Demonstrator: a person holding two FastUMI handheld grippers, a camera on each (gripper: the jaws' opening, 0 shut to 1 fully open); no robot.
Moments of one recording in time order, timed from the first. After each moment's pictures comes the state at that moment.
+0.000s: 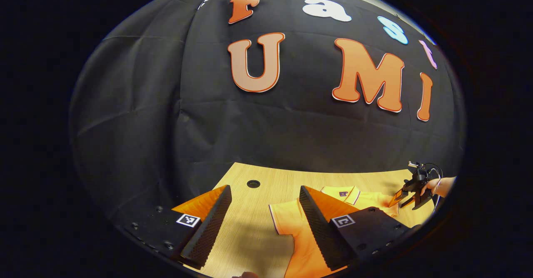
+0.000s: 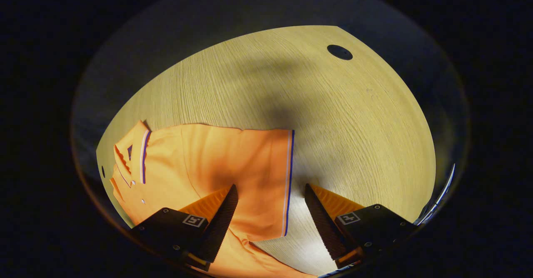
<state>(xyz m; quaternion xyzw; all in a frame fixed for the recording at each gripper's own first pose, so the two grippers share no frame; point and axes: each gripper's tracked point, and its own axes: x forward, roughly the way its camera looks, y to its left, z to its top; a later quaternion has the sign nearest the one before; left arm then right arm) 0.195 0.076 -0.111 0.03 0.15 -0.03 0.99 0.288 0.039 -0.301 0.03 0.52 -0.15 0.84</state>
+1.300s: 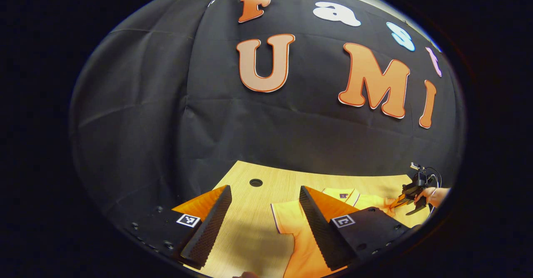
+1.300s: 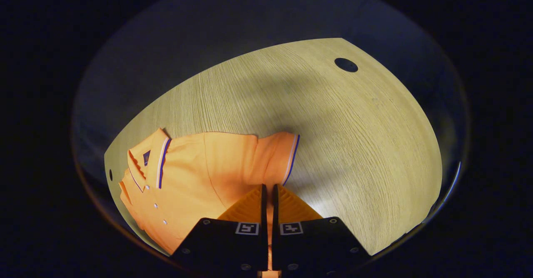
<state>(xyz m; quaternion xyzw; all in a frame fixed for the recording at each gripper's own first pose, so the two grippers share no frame) 0.186 0.091 -0.108 0.01 0.14 -0.03 0.99 0.298 0.070 -0.281 0.07 0.46 -0.11 0.88</state>
